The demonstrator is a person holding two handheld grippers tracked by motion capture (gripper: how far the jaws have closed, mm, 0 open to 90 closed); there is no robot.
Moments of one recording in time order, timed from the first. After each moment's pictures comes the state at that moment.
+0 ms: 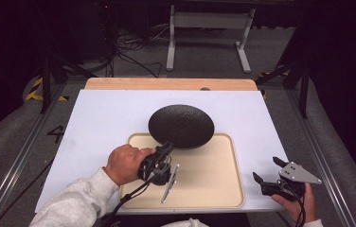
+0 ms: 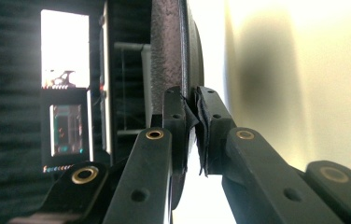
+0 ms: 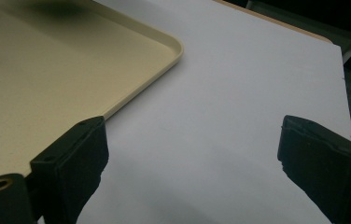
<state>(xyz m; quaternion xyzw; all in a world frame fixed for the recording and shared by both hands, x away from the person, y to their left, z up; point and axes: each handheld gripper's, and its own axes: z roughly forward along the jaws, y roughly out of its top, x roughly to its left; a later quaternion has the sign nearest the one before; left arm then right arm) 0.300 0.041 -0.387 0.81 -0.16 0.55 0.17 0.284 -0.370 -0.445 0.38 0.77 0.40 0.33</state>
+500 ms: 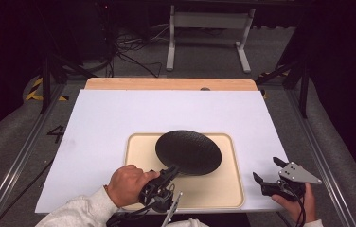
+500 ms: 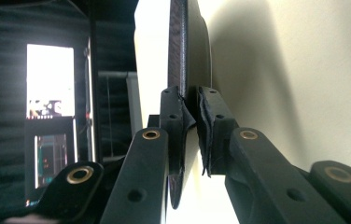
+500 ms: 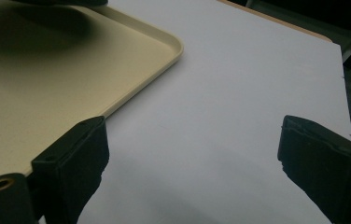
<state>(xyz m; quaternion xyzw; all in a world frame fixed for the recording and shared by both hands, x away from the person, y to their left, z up) 0.258 0.036 -0.411 0.81 -0.21 0.51 0.19 0.283 -0.370 -0.445 0.38 0.77 0.40 0.33</state>
